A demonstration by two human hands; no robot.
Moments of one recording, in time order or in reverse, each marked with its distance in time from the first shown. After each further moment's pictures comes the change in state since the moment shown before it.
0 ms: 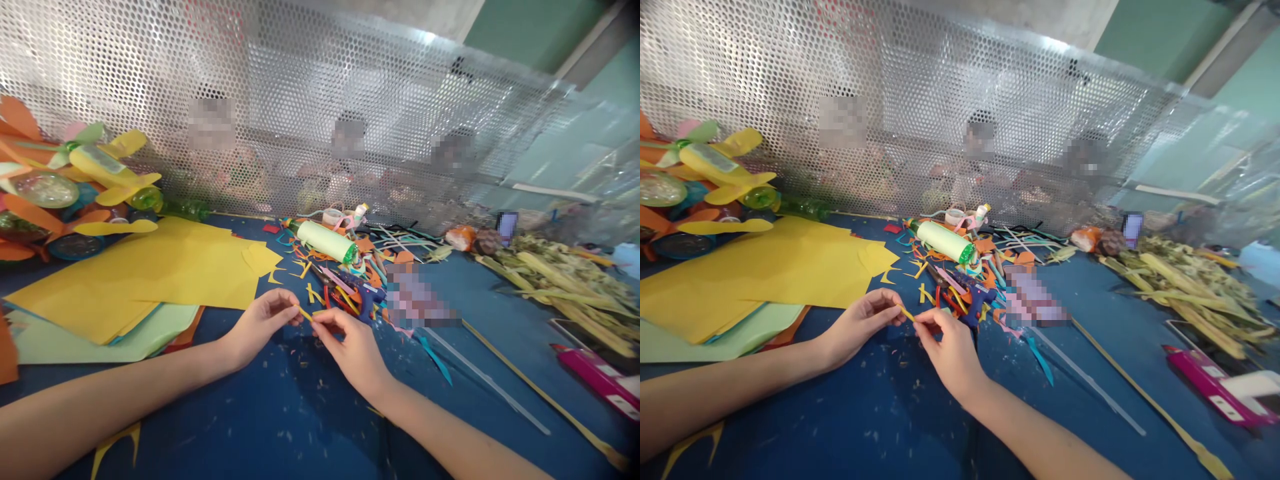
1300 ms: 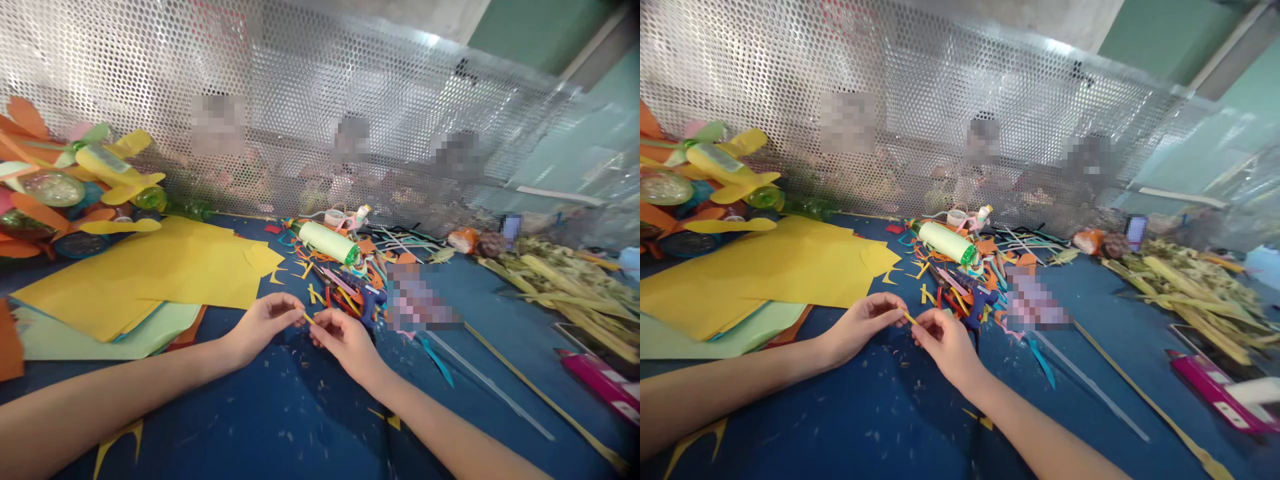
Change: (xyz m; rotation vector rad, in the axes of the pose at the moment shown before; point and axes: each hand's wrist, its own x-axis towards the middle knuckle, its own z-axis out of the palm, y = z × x) left_hand 0.001 -0.001 -0.002 0.017 -0.009 -0.039; right_hand 0.006 0.010 0.004 0.392 -0.195 0.193
